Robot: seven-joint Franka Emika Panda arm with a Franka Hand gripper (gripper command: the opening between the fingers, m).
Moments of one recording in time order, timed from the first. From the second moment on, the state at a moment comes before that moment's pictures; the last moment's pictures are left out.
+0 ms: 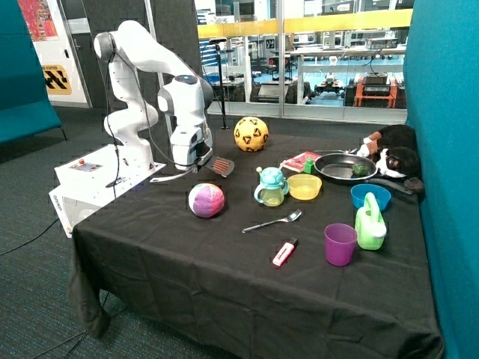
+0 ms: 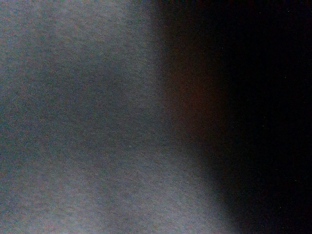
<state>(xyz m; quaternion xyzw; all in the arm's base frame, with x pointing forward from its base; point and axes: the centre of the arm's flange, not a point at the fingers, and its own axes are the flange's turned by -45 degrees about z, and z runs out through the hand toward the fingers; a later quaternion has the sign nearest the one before) 0.504 -0.228 0.389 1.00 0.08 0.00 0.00</state>
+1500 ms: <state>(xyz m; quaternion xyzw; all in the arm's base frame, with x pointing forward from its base) 0.514 -0.174 0.350 0.99 0.12 0.00 0.00</state>
